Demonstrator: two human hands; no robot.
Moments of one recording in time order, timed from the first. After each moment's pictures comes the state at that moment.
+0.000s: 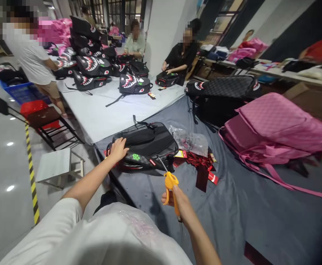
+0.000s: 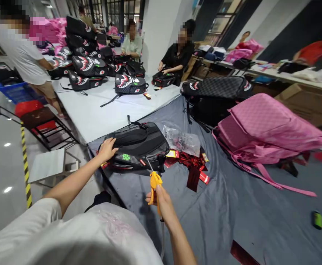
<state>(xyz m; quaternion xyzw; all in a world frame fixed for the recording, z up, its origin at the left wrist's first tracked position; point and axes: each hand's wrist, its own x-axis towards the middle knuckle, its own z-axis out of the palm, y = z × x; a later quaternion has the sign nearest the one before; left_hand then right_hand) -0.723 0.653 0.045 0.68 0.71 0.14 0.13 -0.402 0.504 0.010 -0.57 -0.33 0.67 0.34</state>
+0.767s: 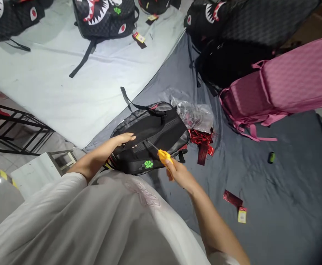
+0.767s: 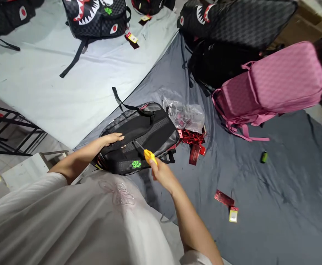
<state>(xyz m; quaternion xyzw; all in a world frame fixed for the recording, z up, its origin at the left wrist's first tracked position) -0.778 0.852 -0.050 0.42 0.51 -0.03 0.75 -0.539 0.692 0.079 -0.65 -0.39 0.65 0.12</state>
